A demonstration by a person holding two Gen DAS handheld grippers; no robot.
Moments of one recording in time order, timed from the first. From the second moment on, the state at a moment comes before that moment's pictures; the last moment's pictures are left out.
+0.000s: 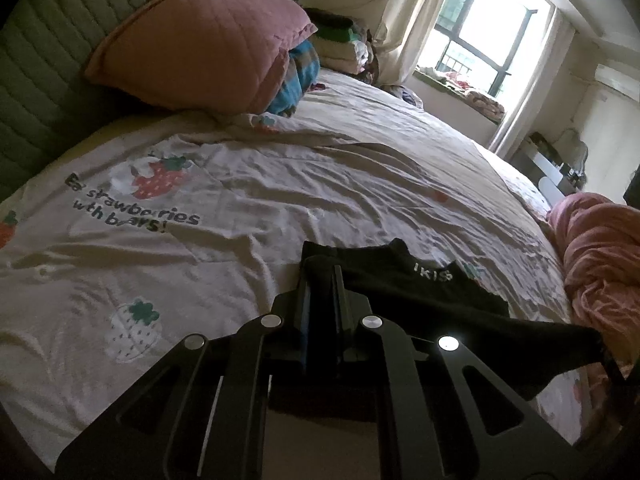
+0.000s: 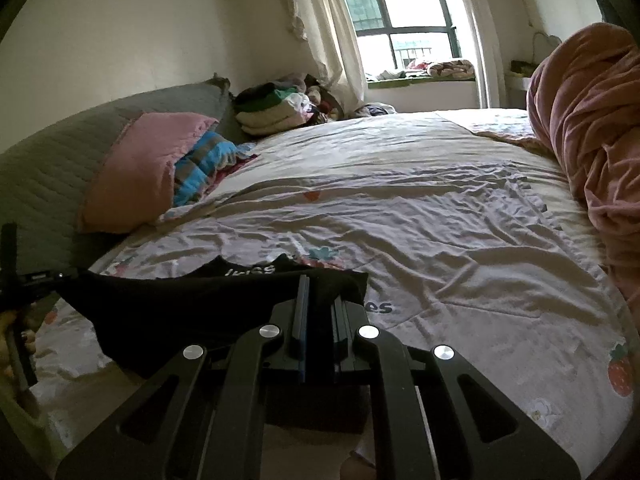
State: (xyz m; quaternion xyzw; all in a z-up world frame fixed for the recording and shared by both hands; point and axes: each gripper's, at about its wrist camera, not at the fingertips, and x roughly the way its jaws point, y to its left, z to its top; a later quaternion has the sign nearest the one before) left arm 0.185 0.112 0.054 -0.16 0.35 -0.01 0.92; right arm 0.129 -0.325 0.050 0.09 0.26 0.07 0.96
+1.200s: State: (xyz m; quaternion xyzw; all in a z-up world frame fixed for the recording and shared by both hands) left arm 0.236 0.129 -0.019 -0.17 0.37 0.01 0.92; right arm 0.203 -0.313 -0.024 0.05 0.33 -0.02 0.94
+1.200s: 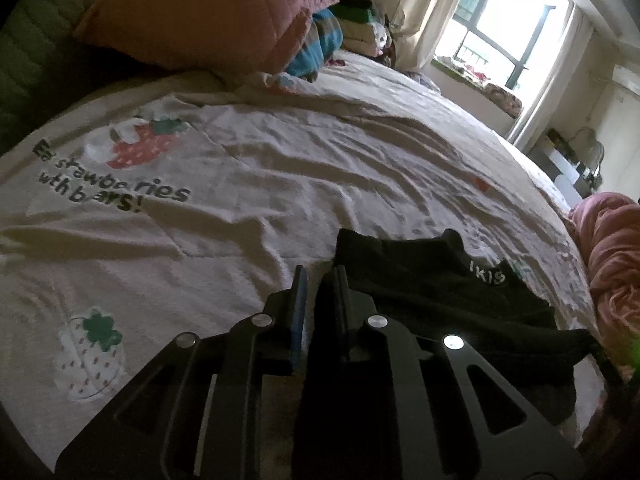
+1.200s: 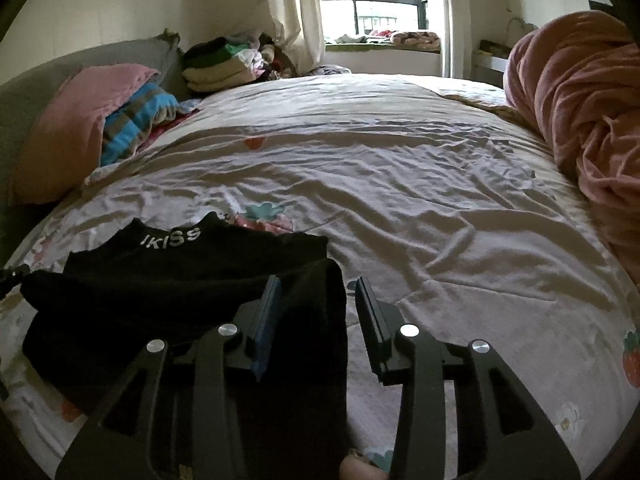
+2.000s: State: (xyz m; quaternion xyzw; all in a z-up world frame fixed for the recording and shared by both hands) left arm 0.216 0.040 -0.051 -0.01 0.46 -0.08 0.89; right arm 0.167 -0.259 -0.050 -0.02 0.40 0.05 0.92
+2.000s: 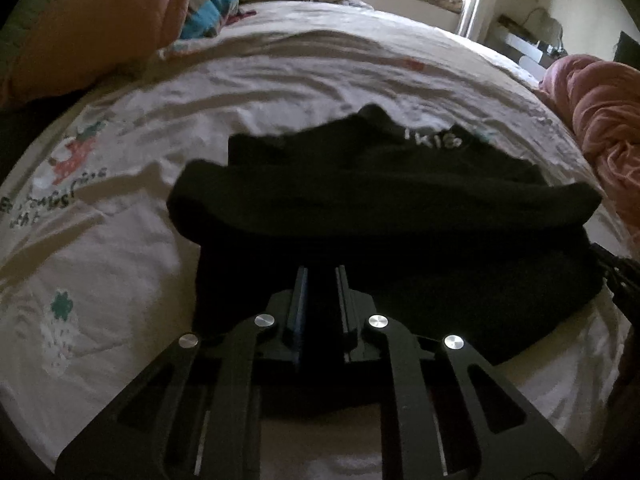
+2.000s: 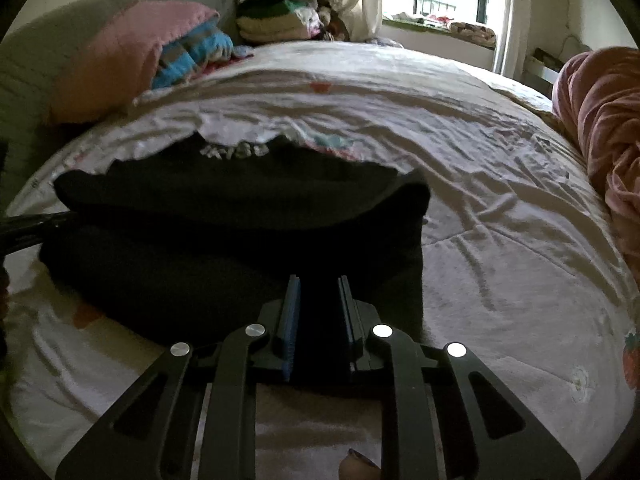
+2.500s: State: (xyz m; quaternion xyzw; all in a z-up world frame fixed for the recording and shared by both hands) left arm 0.268 0.055 -0.059 -0.05 0.44 -0.07 0.89; right arm 0.252 -0.262 -0.066 0.01 0.42 0.04 0.91
